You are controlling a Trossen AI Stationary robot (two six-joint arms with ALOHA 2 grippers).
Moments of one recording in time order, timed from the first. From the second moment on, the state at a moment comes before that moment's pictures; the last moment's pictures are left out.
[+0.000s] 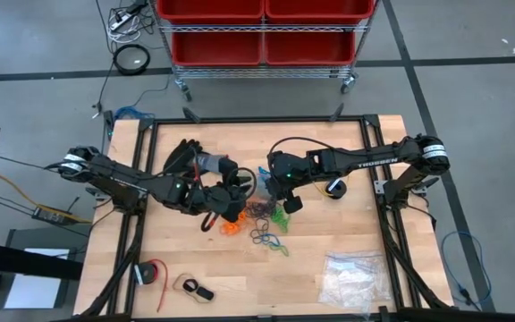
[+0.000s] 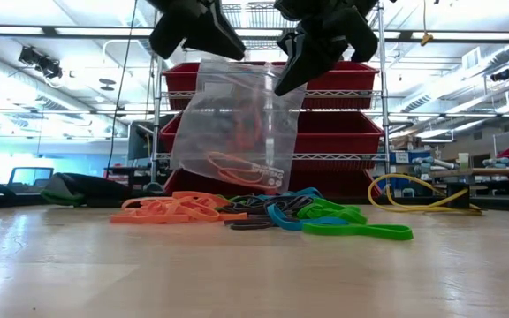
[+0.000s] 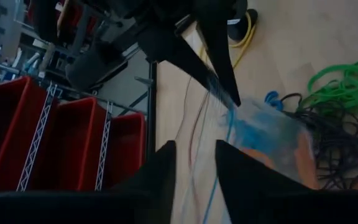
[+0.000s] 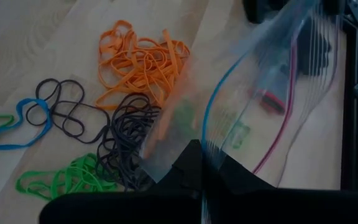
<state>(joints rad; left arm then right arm) -0.24 1.45 1.07 -0.22 -0.73 0.54 0.02 1.60 1.29 -0.53 0.09 -0.47</state>
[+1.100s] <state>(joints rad) -0.18 1.13 0.46 0.01 -0.34 -0.23 0.04 1.54 1.29 -0.73 0.17 -0.60</state>
